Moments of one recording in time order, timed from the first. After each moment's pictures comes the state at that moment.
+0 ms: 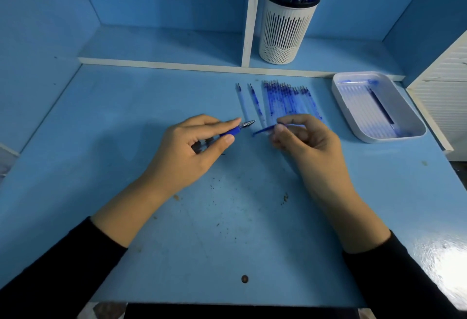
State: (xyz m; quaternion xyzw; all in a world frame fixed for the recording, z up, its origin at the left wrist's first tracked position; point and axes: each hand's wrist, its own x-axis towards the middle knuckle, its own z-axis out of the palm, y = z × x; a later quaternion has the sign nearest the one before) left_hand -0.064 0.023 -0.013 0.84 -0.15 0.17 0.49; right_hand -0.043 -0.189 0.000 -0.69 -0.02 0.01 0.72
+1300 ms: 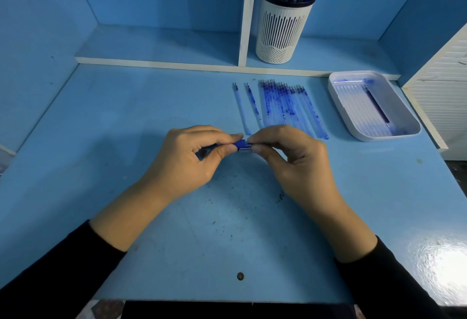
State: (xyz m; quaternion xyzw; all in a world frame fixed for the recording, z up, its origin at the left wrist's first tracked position) left_hand -0.067 0.018 -0.019 0.84 -0.21 0.21 0.45; right_hand -0.057 -0.182 -0.005 -0.79 -0.24 -0.09 0.56
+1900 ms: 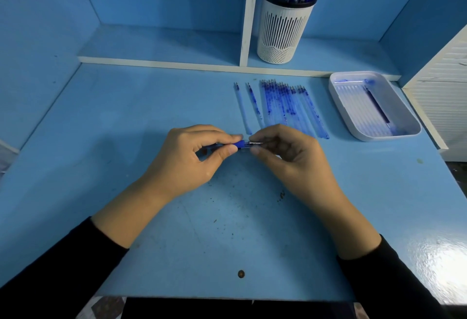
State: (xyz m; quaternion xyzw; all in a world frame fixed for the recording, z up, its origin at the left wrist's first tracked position) left_hand -0.069 0.020 -0.018 0.85 -0.20 0.20 0.44; right_hand -0.056 -0.183 -0.003 -0.76 -0.19 0.03 0.63
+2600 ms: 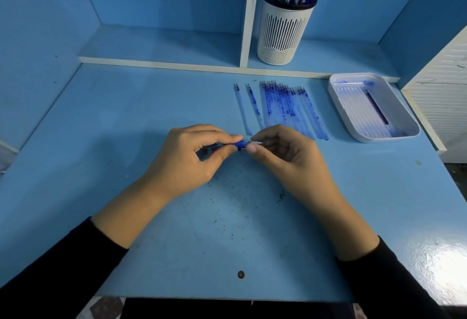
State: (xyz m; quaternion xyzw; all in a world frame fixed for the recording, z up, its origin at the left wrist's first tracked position) left_hand -0.070 0.019 -0.013 0.85 -0.20 0.21 0.44; right_hand -0.058 -0.182 0.001 -0.76 -0.15 0.06 0.64
